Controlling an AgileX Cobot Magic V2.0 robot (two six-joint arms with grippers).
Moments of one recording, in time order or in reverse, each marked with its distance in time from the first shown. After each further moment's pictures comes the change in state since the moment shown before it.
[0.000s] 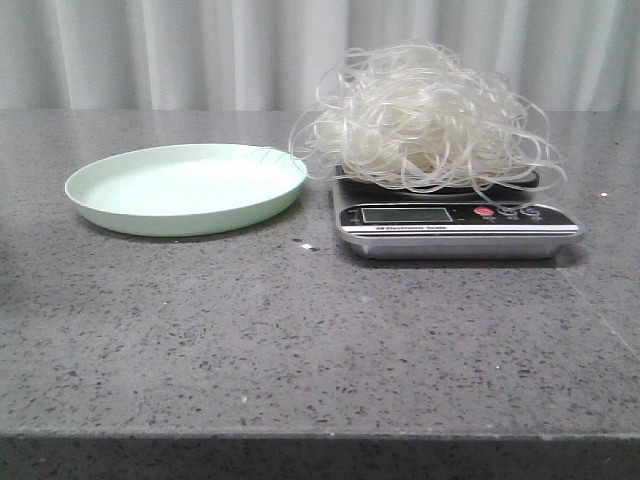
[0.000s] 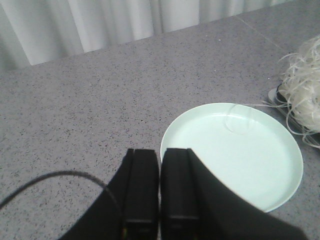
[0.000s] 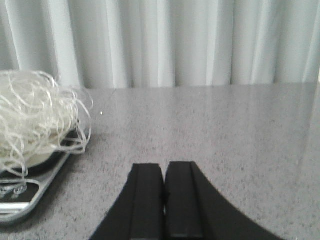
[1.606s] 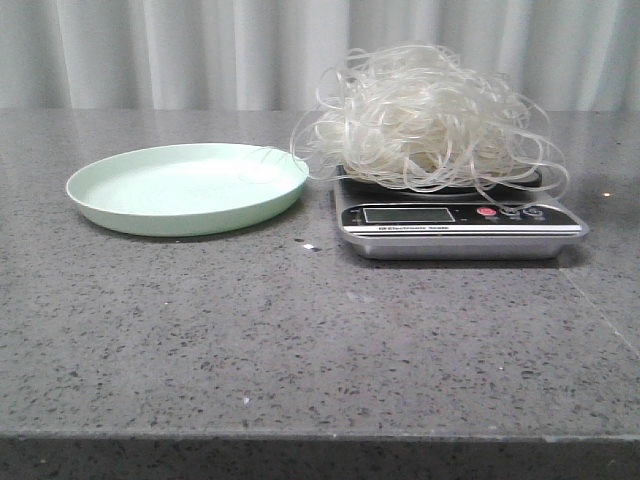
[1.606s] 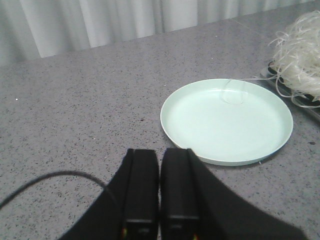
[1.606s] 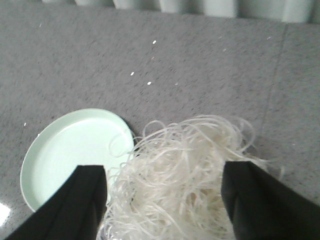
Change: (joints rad) left arm 0.001 -0.313 0.271 0.002 -0.028 0.000; right arm 0.351 1.325 -1.404 0.173 0.733 -0.026
